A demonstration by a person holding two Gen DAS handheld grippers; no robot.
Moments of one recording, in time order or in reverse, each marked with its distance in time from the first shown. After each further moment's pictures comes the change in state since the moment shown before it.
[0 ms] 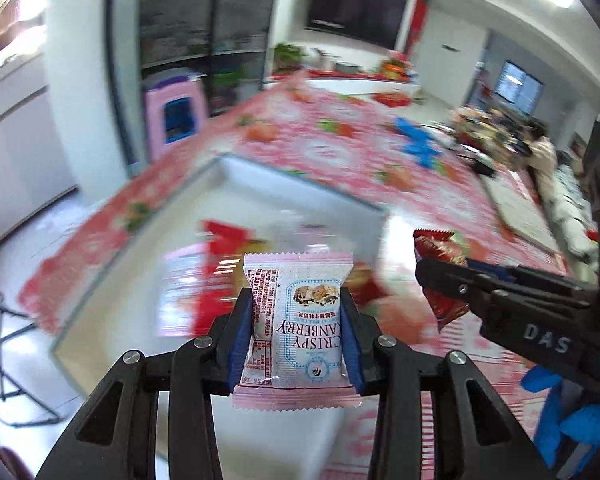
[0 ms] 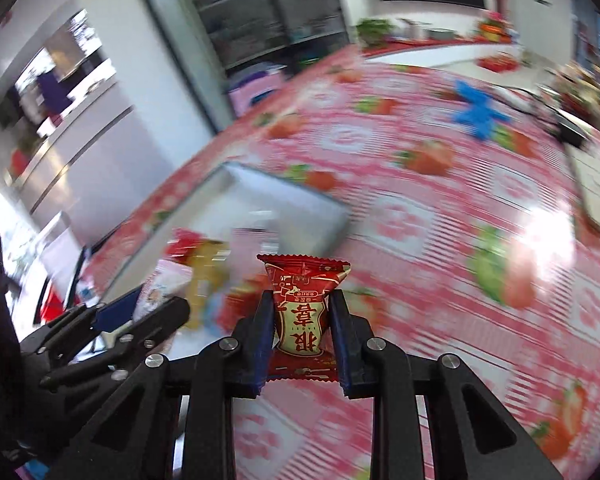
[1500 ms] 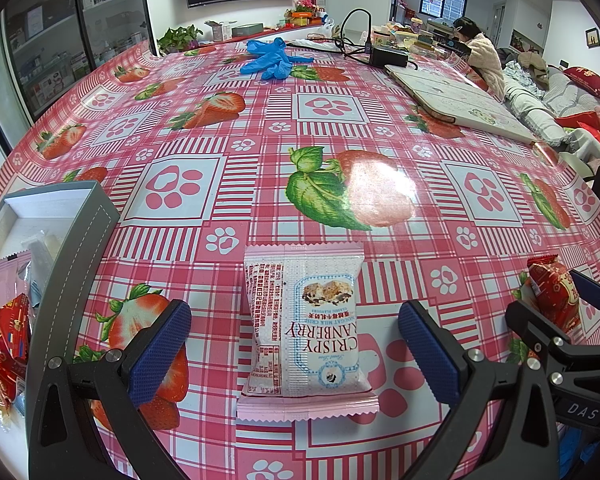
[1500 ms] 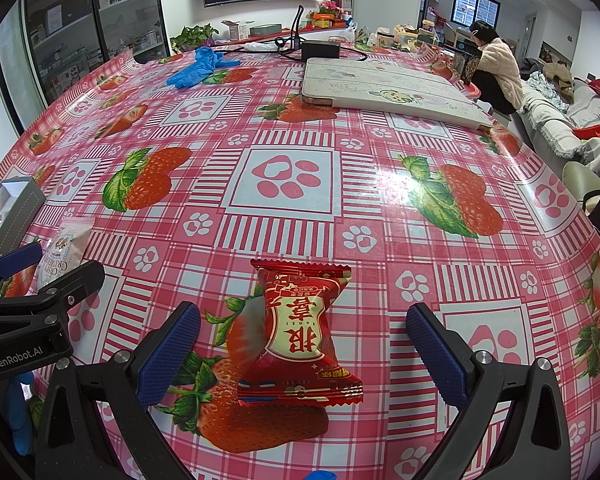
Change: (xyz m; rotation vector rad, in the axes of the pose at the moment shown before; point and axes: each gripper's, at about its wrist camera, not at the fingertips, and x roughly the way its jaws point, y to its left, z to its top) left arm 0.119 -0.207 -0.032 0.348 0.122 -0.109; right arm -0.057 -0.221 -0.127 0.307 -0.047 -0.543
